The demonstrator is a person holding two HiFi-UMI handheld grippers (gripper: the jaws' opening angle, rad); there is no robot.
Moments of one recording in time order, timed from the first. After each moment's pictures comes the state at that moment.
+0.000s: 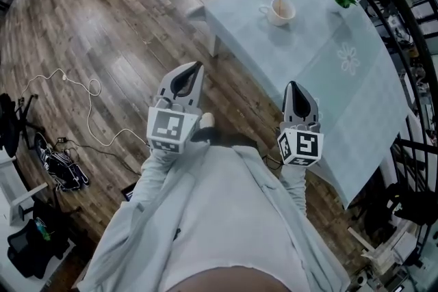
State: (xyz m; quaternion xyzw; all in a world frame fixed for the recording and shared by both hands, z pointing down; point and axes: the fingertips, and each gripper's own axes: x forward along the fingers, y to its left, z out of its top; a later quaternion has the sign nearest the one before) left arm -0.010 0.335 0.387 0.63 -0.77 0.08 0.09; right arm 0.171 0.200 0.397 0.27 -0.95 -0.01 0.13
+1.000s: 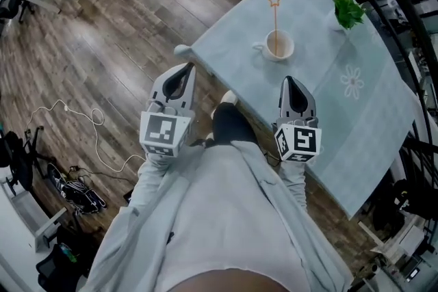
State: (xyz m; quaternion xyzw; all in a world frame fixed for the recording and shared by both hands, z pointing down) left arm -0.133 0.184 0.398 0.65 -0.74 0.10 0.10; right arm 0.056 0.056 0.419 0.31 -0.94 0.02 0.13
